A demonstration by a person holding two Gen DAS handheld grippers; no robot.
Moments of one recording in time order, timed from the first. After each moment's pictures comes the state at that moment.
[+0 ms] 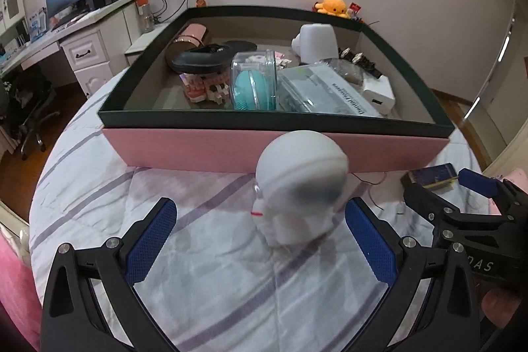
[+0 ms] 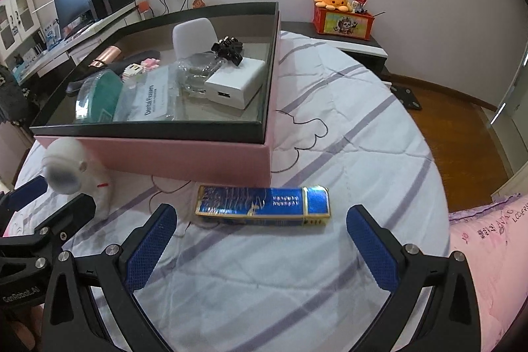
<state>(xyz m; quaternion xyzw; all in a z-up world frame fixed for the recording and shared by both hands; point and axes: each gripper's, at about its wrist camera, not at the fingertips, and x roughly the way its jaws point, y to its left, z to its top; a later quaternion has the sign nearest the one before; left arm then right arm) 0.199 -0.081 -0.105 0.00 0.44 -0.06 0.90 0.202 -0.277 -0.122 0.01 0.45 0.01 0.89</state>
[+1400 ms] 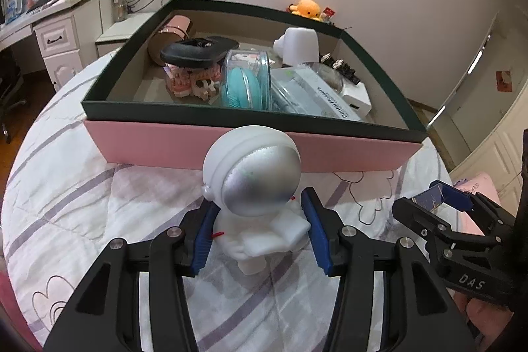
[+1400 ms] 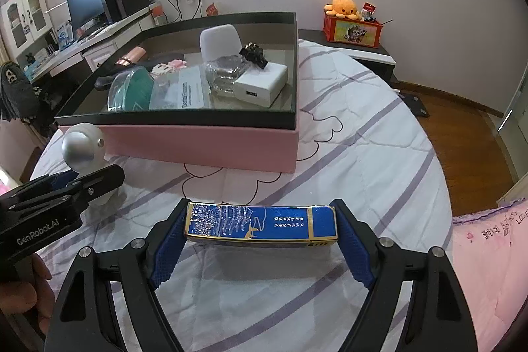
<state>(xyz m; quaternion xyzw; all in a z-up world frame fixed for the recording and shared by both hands) 0.194 -0.057 -0.103 -0.06 0.43 -0.14 0.89 0.174 -0.266 -0.106 0.01 0.43 0.03 0.90</state>
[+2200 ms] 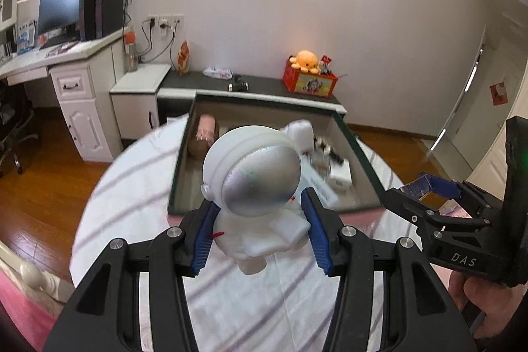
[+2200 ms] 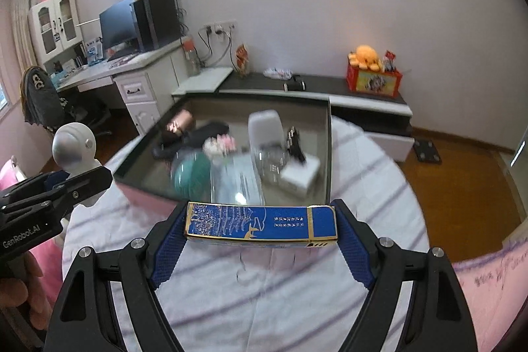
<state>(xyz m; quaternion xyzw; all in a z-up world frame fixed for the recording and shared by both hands) 0.188 -0.018 0.004 -0.05 0.34 -0.13 0.93 0.193 -0.236 -0.015 -0.01 0.35 0.09 0.93</state>
